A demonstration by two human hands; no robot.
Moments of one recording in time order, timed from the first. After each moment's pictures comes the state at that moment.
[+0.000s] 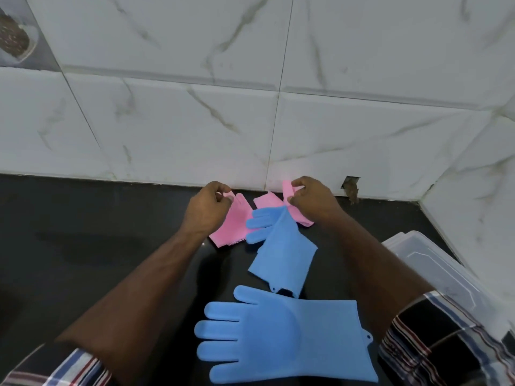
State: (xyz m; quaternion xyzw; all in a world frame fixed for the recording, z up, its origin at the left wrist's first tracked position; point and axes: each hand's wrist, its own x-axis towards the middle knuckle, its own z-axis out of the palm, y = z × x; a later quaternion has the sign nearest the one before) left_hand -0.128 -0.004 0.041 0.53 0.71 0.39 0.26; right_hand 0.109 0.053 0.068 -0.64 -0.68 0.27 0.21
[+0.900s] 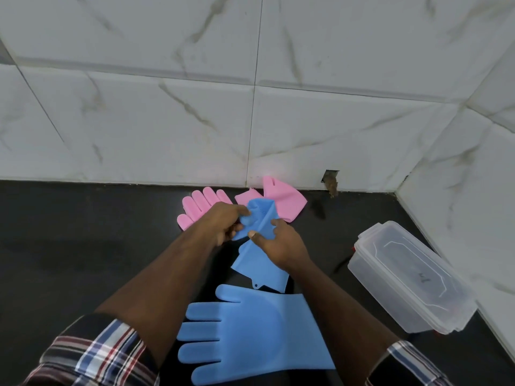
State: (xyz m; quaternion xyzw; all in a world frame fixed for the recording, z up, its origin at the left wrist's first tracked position) left_hand -0.062 0.012 0.029 0.34 0.65 0.33 0.58; right_hand 0.101 -0.017 -0.011 -0.66 -0.64 0.32 0.22
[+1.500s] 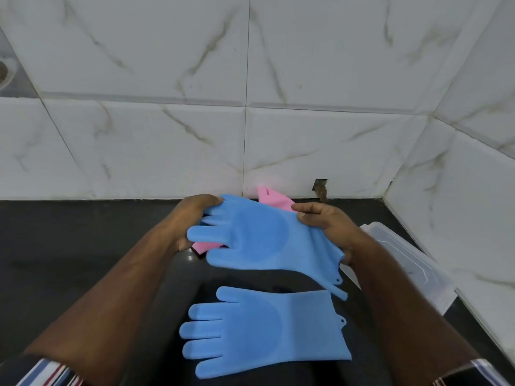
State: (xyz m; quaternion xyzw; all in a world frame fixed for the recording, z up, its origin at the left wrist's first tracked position) left_hand -0.110 -0.037 0.087 0.38 0.53 0.43 0.62; right_hand 0.189 -0.042 0.094 -0.50 -0.49 0.61 0.37
